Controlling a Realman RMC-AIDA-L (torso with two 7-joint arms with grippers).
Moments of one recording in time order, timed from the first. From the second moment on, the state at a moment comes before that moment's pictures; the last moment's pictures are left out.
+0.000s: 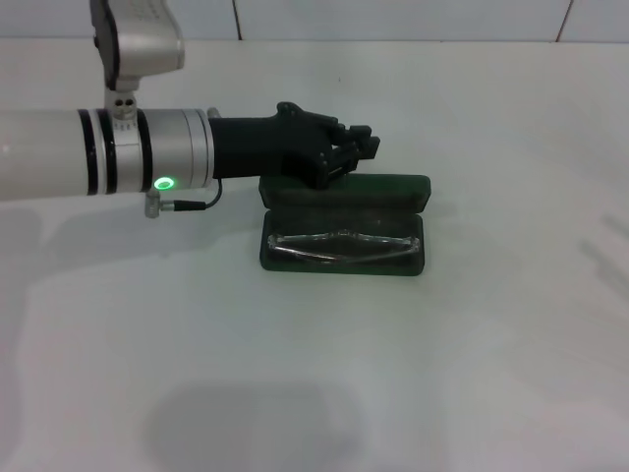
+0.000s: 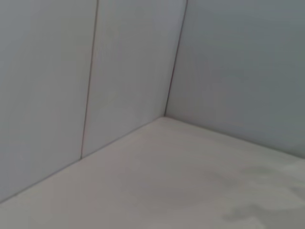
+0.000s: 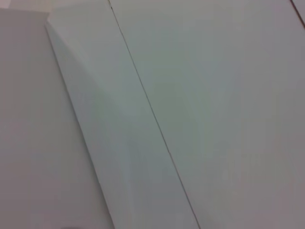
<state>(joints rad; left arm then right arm) -0.79 -2.09 0.95 0.43 1.78 1.26 -1.35 0.19 1.98 -0.31 -0.66 -1.56 -1.99 1.42</state>
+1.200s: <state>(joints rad) -0.81 -2.10 1.02 0.36 1.77 1.12 -1.34 0.22 1.98 -0.32 -0.58 -1.60 -1.93 1.37</state>
